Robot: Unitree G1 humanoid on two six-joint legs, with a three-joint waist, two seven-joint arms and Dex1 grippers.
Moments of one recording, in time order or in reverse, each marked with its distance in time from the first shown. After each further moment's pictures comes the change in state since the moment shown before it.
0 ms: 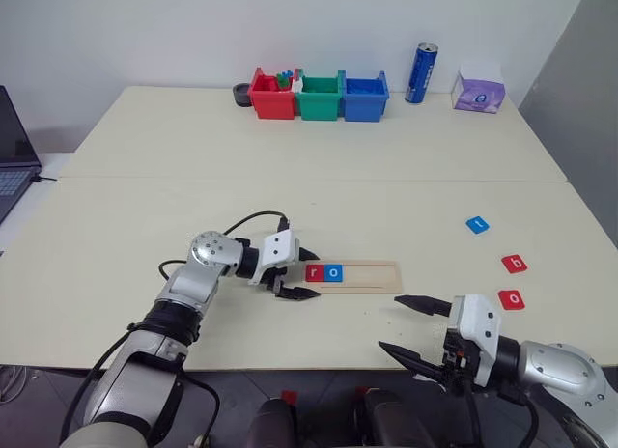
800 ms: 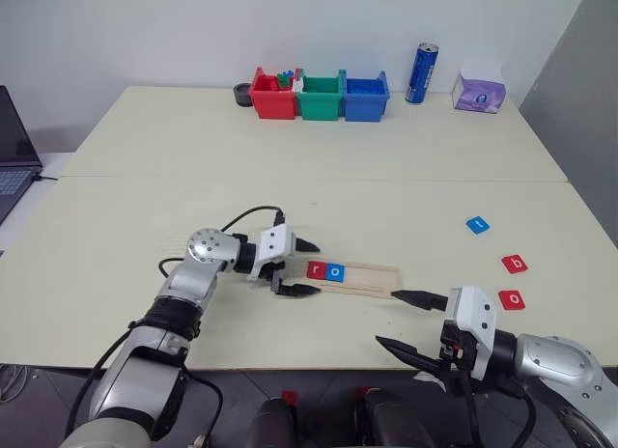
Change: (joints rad) left arm -0.025 -0.008 0.045 0.046 -0.028 -0.041 0.004; right arm -0.049 0.001 0.002 -0.009 0.025 0.047 -0.002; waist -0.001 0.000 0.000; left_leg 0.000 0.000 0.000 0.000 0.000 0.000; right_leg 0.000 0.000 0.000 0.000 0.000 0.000
